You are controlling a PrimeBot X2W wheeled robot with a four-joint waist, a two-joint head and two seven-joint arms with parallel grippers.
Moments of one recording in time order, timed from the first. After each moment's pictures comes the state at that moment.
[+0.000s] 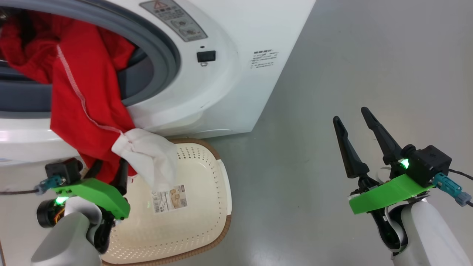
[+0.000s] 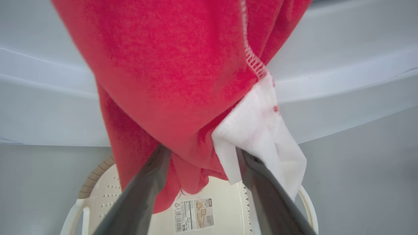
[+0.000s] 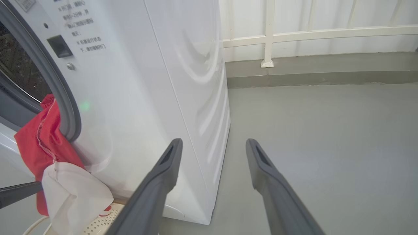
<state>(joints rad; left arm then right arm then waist) -0.68 0.22 -0.60 1.01 -0.85 -0.13 -0.25 -0.31 -0.17 0.14 0.14 0.31 0.13 -0.25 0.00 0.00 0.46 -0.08</state>
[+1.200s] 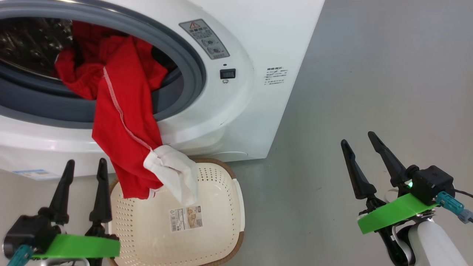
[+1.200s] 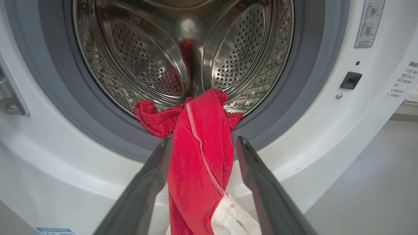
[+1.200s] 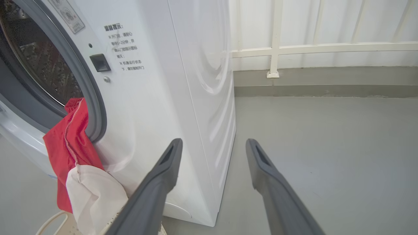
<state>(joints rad) -0.13 0.10 0.00 0.10 -0.29 -0.13 -0.25 -0.22 -0.20 0.12 0.15 0.31 0.13 -0.25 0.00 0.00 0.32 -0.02</state>
